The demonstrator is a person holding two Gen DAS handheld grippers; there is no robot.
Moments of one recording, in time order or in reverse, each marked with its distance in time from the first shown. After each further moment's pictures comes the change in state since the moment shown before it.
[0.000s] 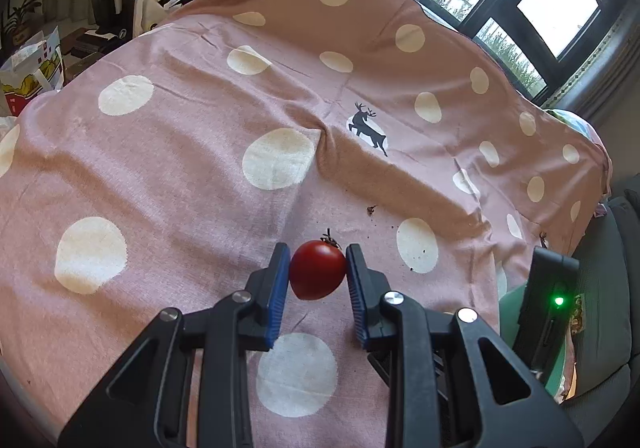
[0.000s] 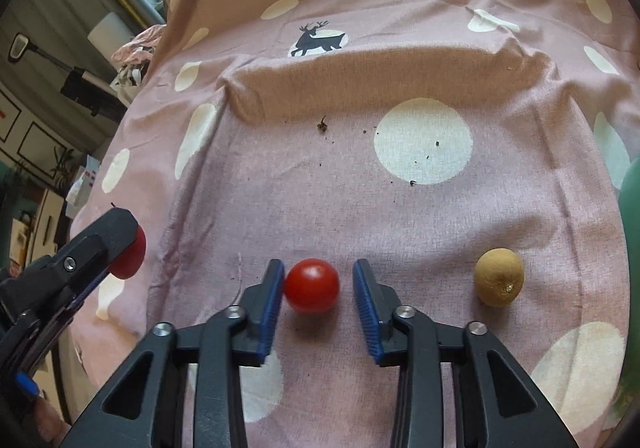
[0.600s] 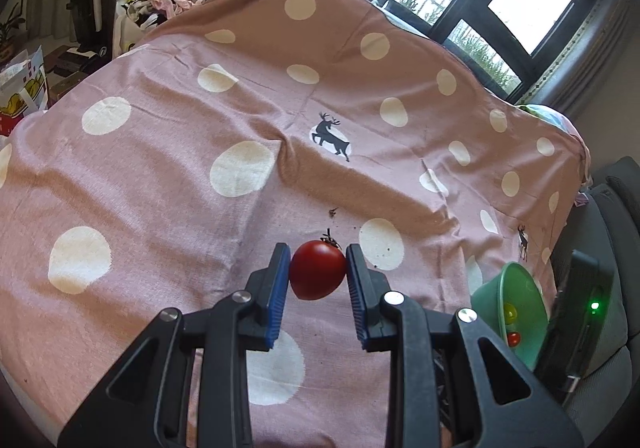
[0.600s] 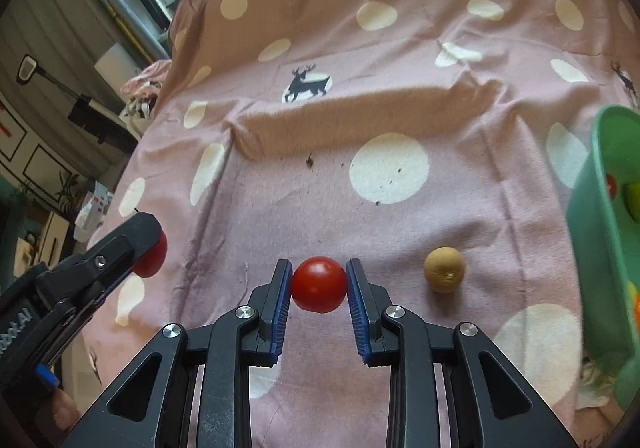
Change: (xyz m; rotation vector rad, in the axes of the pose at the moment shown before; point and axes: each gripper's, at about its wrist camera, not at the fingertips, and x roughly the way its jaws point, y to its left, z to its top) left arm -0.021 -0.025 -0.007 0.058 -0.043 -0.069; right arm -0.050 -0.012 -0.008 0.042 -0.130 0.000
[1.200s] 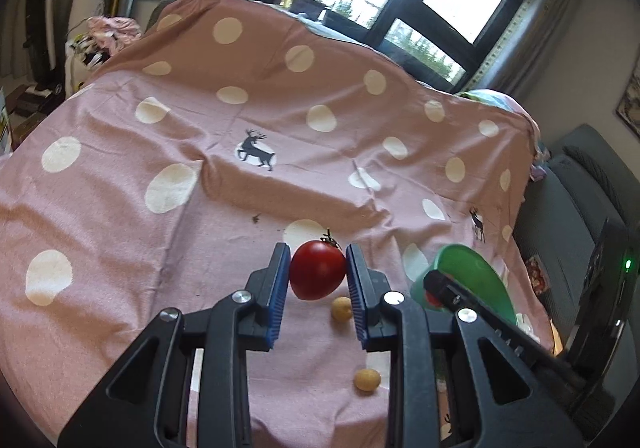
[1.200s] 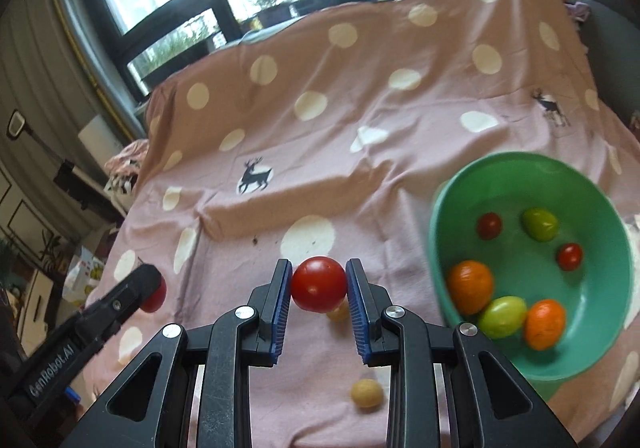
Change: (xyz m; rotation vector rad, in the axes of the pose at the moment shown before) left arm -0.026 -0.056 -0.015 0.138 -0.053 -0.146; right arm -0.091 -0.043 0.004 0.100 -0.241 -0.109
